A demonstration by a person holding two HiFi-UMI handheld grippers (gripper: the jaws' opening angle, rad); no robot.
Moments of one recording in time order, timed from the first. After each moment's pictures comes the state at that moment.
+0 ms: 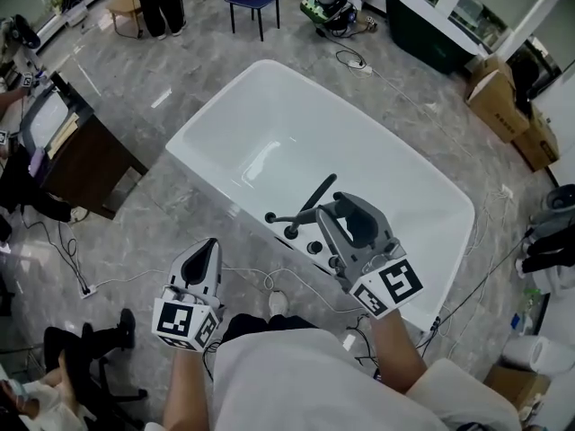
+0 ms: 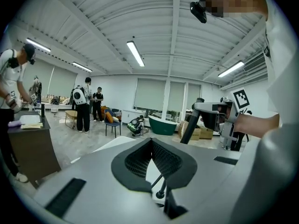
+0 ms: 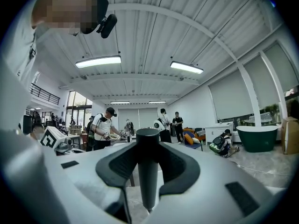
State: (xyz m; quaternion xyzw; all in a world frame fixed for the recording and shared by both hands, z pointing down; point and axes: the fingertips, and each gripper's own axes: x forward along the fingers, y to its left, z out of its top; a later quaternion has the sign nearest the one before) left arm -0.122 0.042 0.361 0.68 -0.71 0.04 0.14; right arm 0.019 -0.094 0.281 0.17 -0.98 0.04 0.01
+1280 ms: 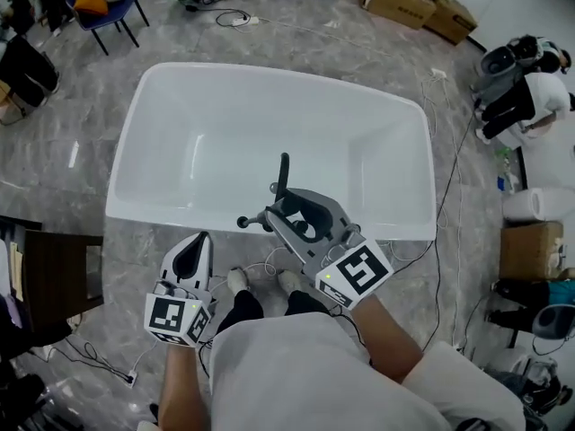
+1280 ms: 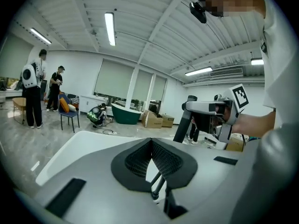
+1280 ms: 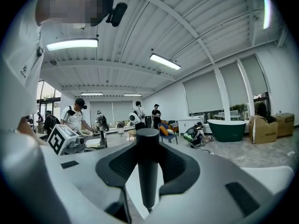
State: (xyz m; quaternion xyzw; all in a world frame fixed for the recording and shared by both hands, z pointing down) left arm -0.158 -0.087 0.404 0.85 -0.49 0.08 0.18; right arm -0.040 -0.131 0.329 0.34 -0.94 0.08 0.06
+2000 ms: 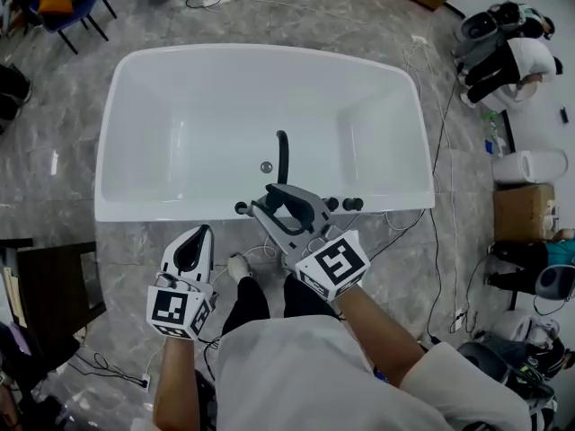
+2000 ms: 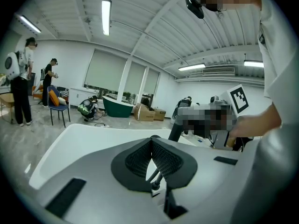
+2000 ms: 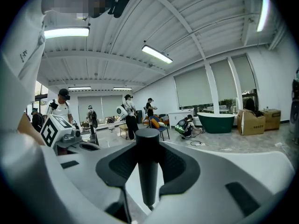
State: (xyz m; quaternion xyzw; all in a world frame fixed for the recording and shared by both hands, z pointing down) left arm -0.159 -0.097 0.451 0.87 -0.43 0.11 0.20; right arm -0.061 -0.134 0.398 0.40 -0.91 0.11 0.09
